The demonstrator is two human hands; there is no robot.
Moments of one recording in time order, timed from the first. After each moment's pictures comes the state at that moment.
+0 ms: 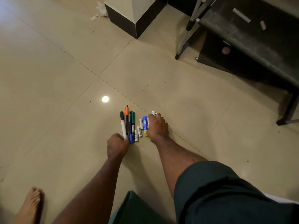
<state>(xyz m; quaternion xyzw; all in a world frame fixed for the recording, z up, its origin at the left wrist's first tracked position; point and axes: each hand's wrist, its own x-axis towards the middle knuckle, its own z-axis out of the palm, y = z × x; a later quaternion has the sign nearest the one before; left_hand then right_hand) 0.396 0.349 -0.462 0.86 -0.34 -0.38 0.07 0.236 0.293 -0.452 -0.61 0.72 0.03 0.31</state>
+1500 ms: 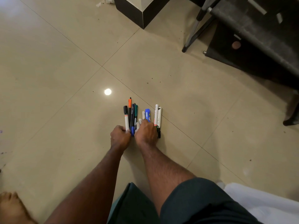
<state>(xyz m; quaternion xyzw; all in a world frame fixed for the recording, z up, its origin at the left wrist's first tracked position) 0.395 0.353 -0.481 0.85 -0.34 -0.39 0.13 0.292 0.335 -0.439 -0.55 0.77 0.01 0.33</state>
